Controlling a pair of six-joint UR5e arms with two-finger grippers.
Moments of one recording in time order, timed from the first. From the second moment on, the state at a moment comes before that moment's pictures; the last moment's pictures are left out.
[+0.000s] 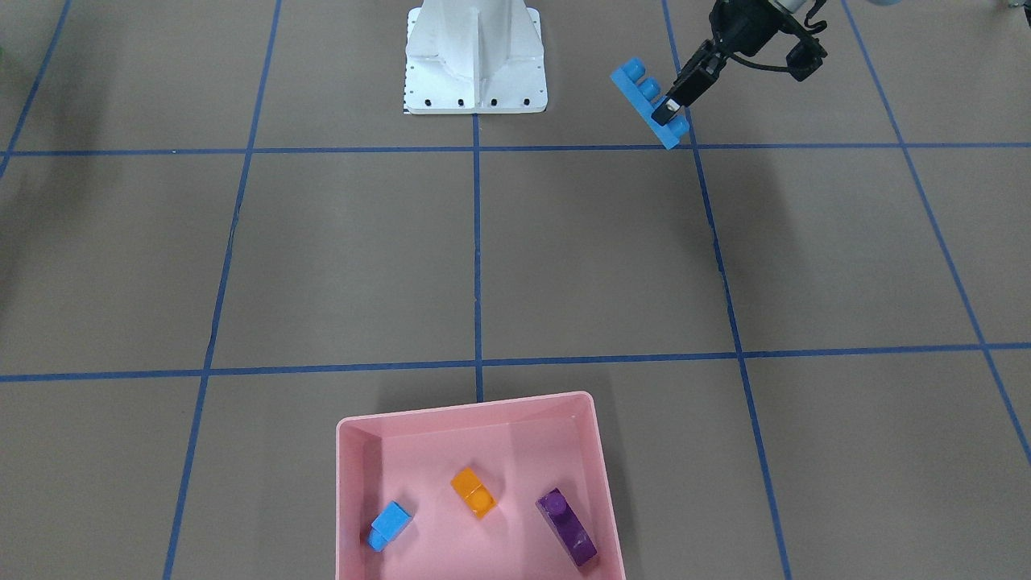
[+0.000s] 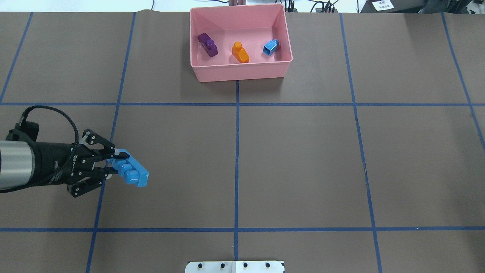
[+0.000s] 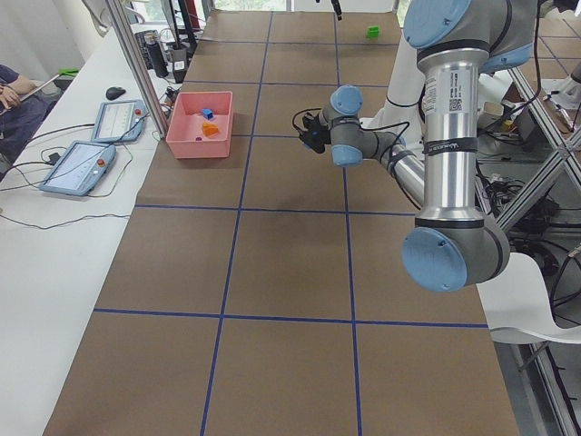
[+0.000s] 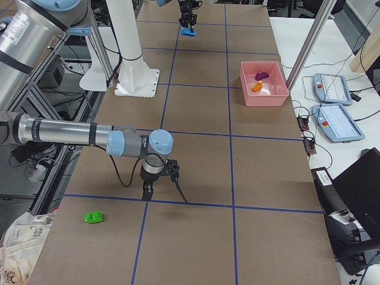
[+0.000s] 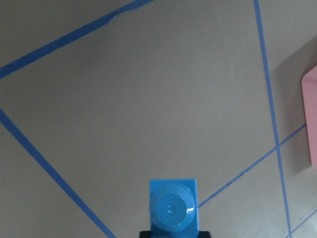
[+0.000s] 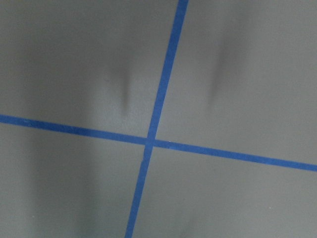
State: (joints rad) left arm -0.58 -1.56 -2.23 -2.28 -1.86 -2.39; right arm 1.26 -2.18 2.03 -1.62 2.23 -0.08
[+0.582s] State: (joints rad) left arm -0.64 -1.88 -2.09 -2.07 -1.87 -2.33; right arm 1.25 -2.31 1.97 -1.61 2.23 -0.30
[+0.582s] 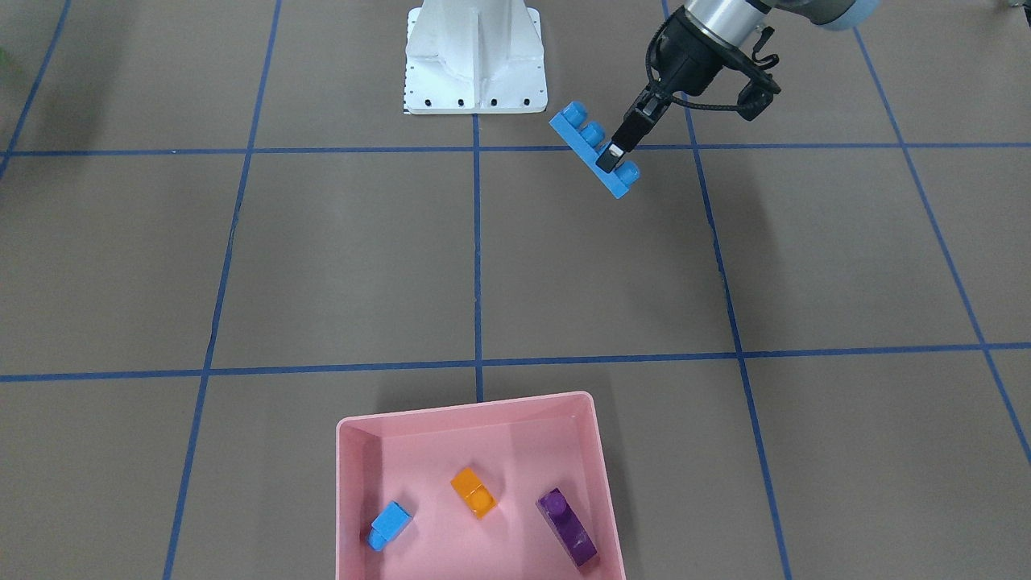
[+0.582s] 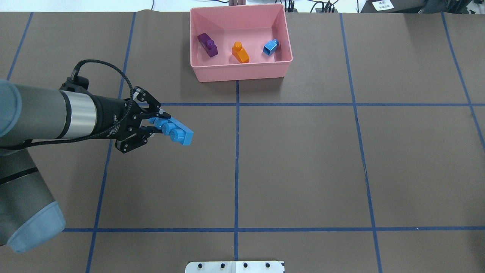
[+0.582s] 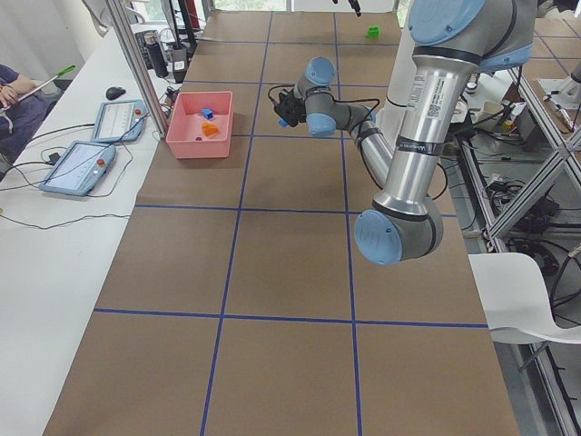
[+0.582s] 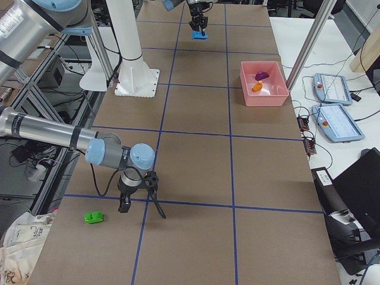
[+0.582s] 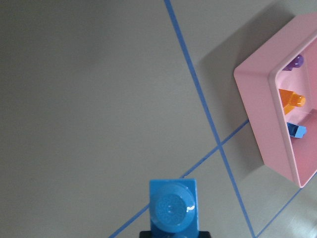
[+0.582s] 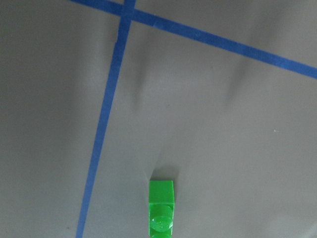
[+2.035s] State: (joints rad) left arm -0.66 -2.06 -1.92 -2.06 -1.86 -2.32; right arm 1.23 -2.30 1.77 -1.53 2.42 -0.37
